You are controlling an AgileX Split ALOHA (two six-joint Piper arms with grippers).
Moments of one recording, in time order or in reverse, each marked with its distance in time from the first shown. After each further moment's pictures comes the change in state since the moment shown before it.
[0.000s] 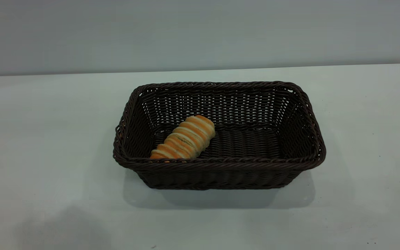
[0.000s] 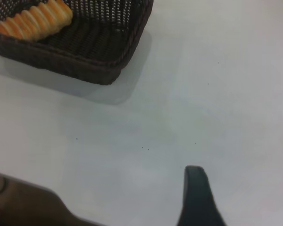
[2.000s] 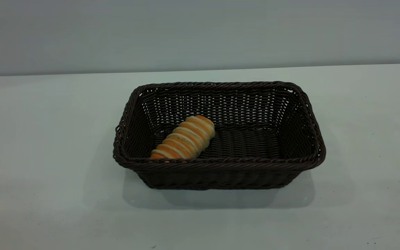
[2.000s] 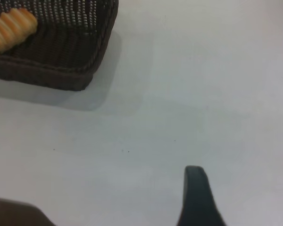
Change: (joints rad) left arm 0.565 -1.025 0.626 -0.064 0.195 -0.224; right arm -0.120 -0.001 0.000 0.000 0.000 0.001
